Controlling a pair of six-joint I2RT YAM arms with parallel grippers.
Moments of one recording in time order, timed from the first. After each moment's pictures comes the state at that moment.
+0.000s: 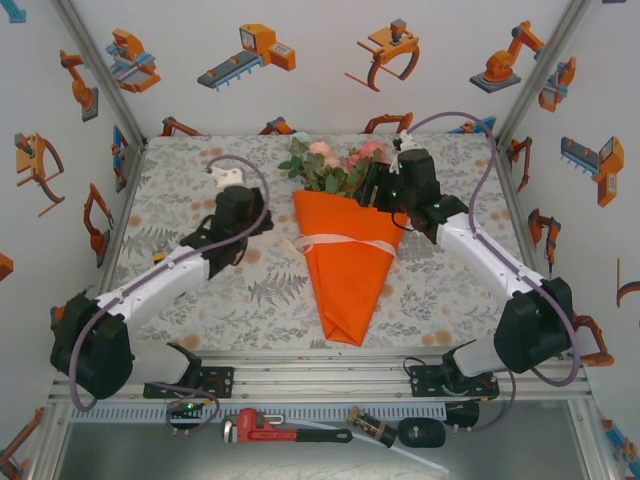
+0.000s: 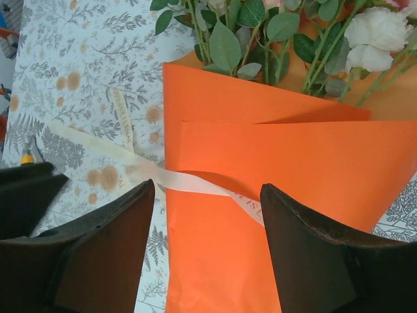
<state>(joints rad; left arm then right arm) -0.51 1.29 0.87 -0.12 -0.40 -0.58 0.43 1.44 1.16 -0.25 -0.09 0.49</state>
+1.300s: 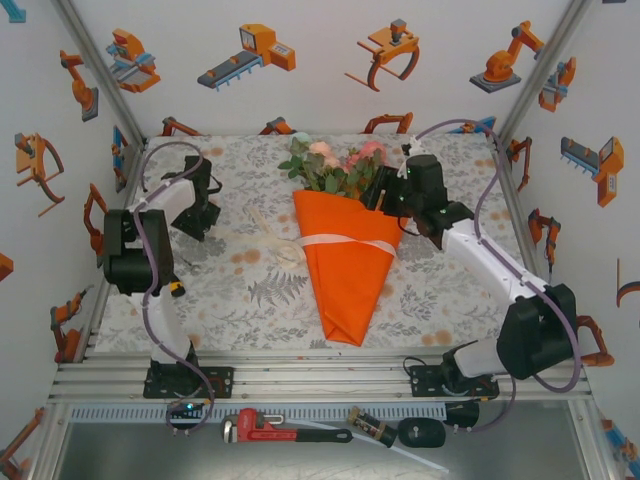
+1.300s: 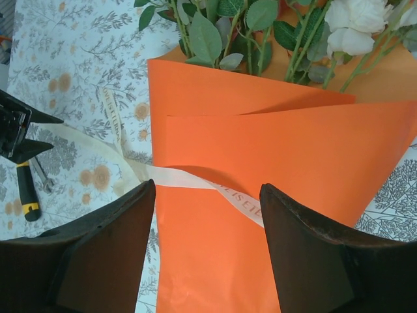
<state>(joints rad) -0.12 2.02 1.47 -0.84 -0.40 -1.17 0.38 1.39 1.07 -0.22 -0.11 0.50</state>
